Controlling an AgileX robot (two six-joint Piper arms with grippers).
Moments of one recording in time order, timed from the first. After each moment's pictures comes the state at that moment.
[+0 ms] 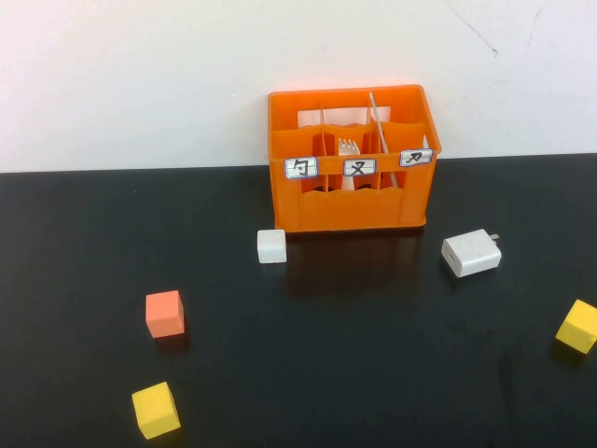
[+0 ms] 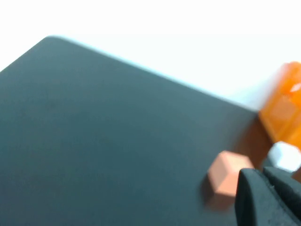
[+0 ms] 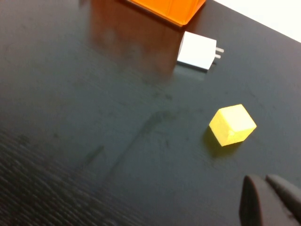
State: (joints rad) right arm 0.53 0.20 -0.39 -0.20 0.82 -0.05; left arm 0.01 -0.01 0.00 -0.05 0.22 -0.39
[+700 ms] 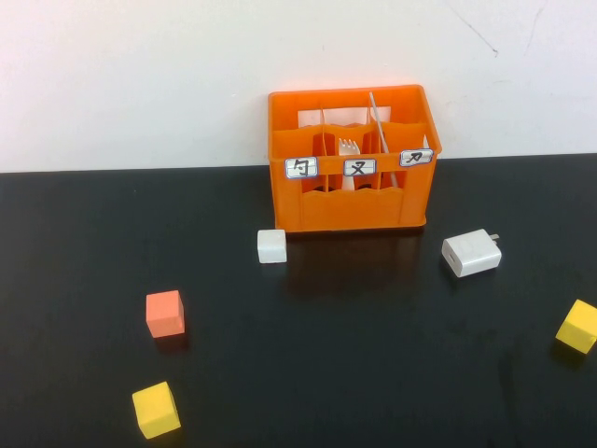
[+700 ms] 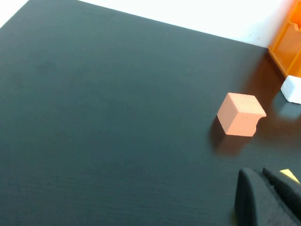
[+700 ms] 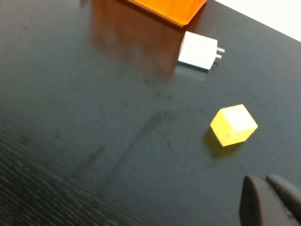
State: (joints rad) right arm 0.53 0.20 -0.39 -0.20 0.82 -0.05; left arm -0.02 -0.01 0.02 -0.08 0.34 -0.23
